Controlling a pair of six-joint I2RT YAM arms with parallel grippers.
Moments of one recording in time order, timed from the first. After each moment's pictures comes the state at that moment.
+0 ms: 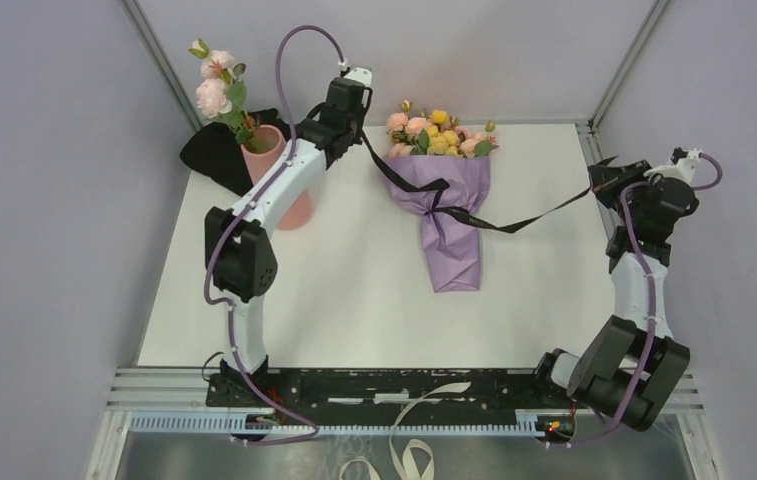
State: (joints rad) left arm -0.47 2.02 1.95 -0.49 -0.37 0.00; right arm -0.50 1.22 0.80 0.29 -0.48 0.68
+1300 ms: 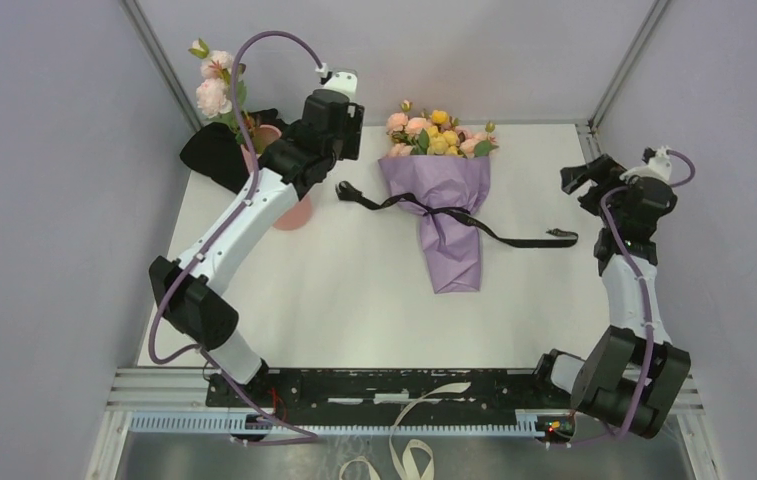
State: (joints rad) left arm -0.53 1.65 1.74 -0.57 -0.42 -0.09; right arm -0.44 1.16 0.74 0.20 -0.37 0.53
